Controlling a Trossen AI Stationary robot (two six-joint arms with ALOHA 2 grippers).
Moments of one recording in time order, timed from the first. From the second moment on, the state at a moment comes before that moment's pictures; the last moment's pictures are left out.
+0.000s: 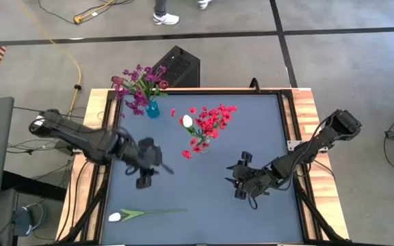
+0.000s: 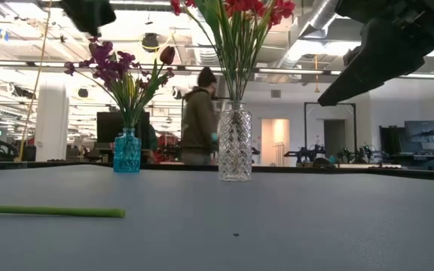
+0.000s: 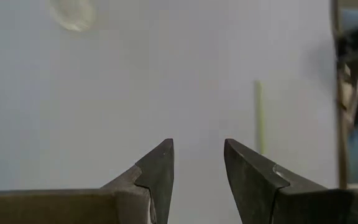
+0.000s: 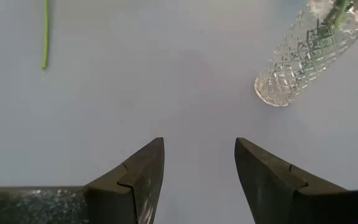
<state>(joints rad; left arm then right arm) -0.32 1.26 1.17 -0.92 -0.06 -0.42 0.56 1.43 0.76 -0.19 0.63 0.52</state>
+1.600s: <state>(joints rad) -0.81 1.76 1.01 -0.62 -0.04 -0.92 0.74 1.43 0.76 0.04 0.55 0.61</state>
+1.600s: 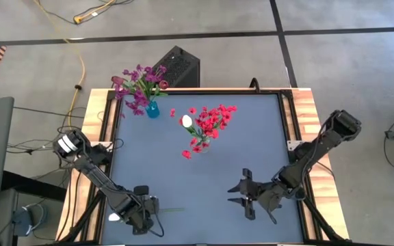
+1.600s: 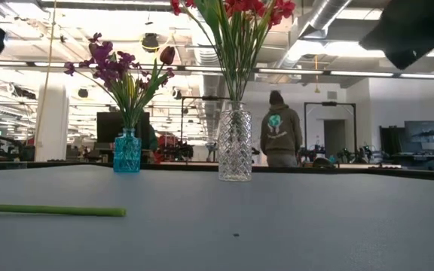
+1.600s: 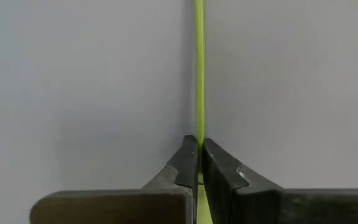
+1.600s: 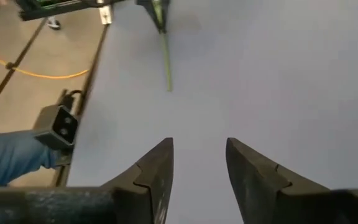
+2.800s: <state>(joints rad) -0.40 1.77 1.10 -0.07 -0.03 -1.09 0.76 1.47 0.77 0.25 0.55 -0.39</state>
